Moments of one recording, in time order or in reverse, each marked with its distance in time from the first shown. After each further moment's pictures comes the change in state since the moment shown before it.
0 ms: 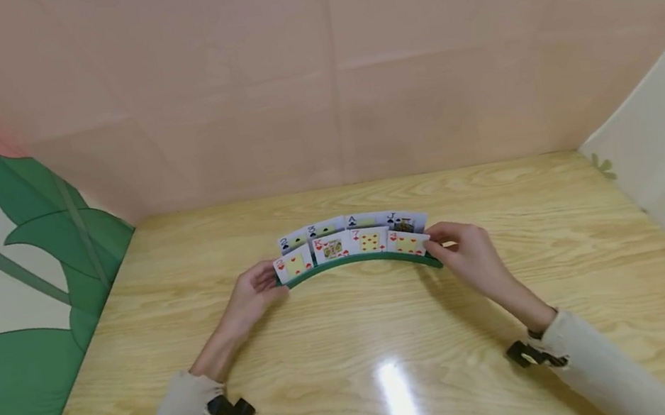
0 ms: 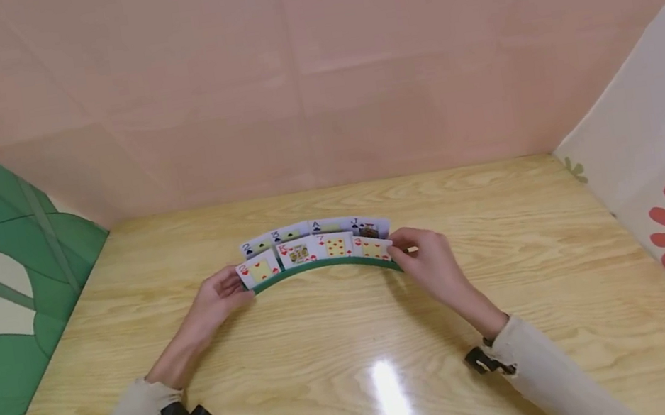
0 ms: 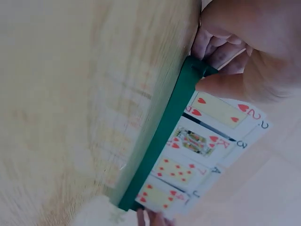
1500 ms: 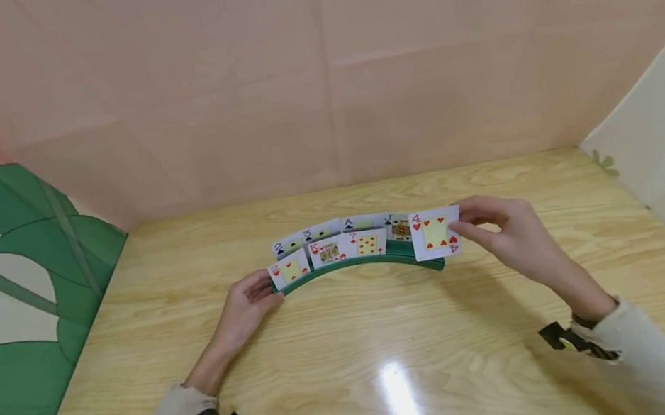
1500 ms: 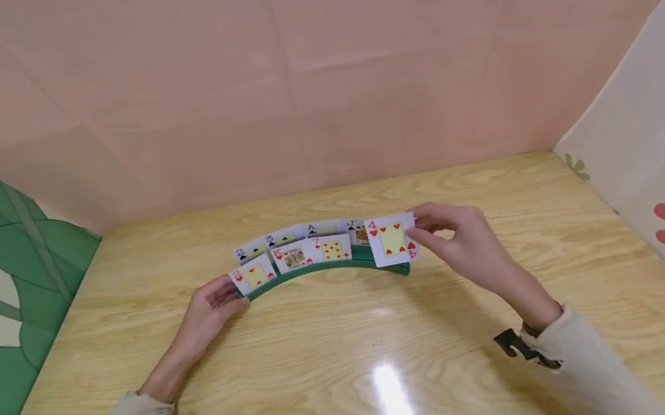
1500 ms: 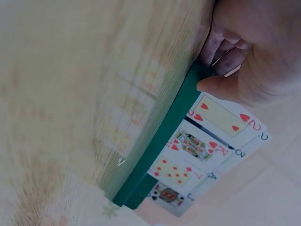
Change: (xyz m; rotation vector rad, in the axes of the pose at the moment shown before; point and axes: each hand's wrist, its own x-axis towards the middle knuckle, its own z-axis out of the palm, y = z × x) left_hand -0.011 -0.004 -0.005 0.079 0.014 0.071; right_hand -0.002 -0.031 -0.064 -0.030 0.020 -0.131
